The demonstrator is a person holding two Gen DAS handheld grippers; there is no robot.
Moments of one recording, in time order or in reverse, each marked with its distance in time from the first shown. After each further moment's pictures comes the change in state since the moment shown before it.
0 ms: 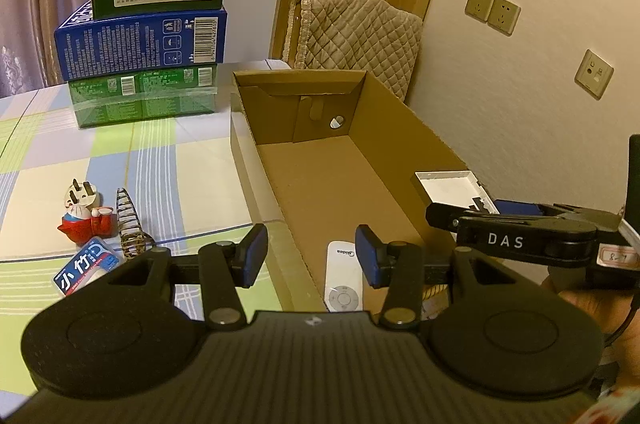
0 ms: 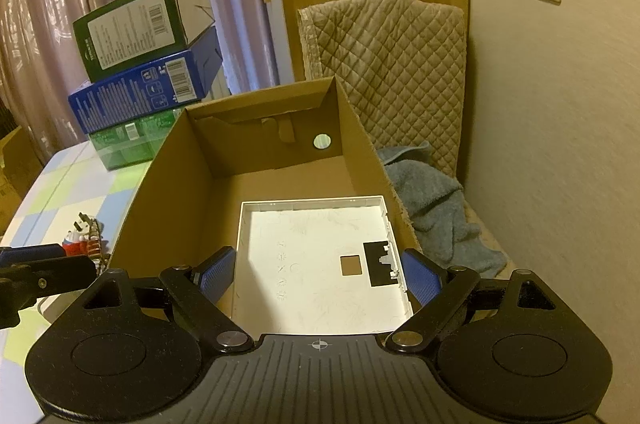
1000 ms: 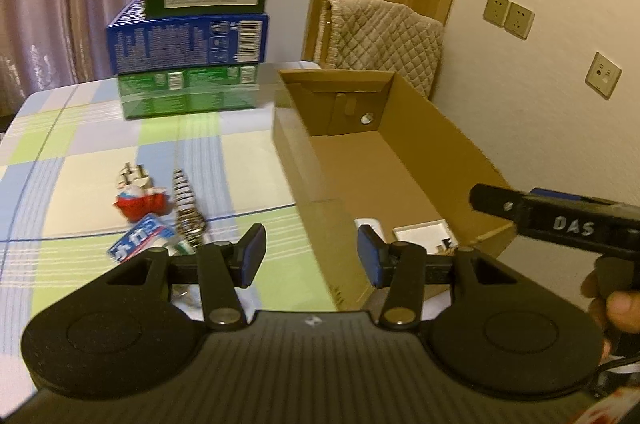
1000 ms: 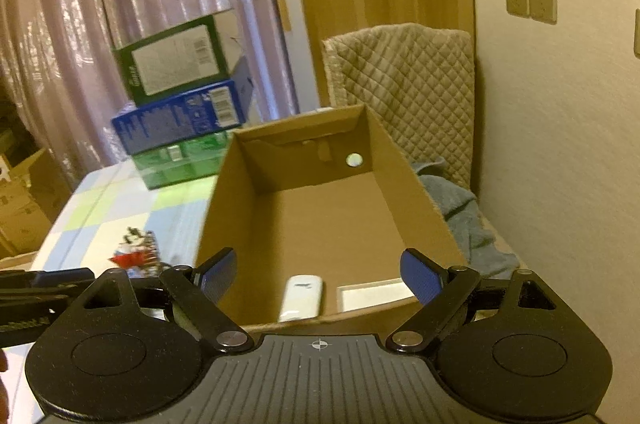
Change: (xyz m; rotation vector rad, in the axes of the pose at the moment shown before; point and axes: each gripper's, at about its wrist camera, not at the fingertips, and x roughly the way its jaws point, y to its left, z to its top) left arm -0.053 0.026 -0.022 -0.019 -0.008 0.071; right arm -0.071 0.047 -0.014 0.017 -0.080 0.057
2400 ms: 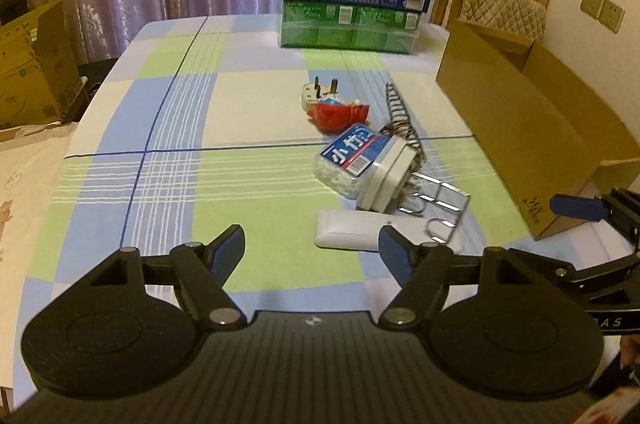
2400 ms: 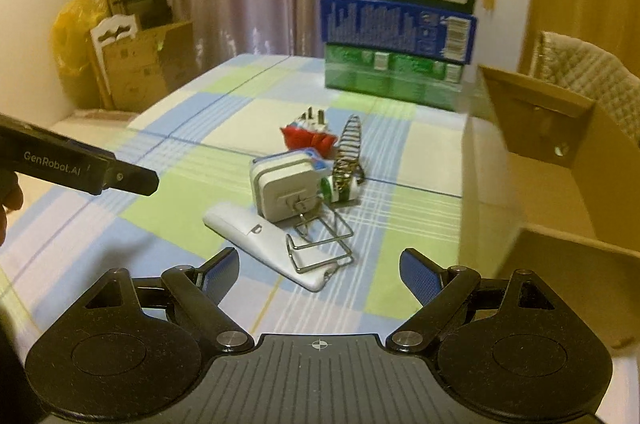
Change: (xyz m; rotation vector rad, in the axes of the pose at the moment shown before) left arm -0.025 0.179 -0.083 -0.083 0.077 0.191; right arm 0.074 0.155 -0.121 -0.434 0.107 0.298
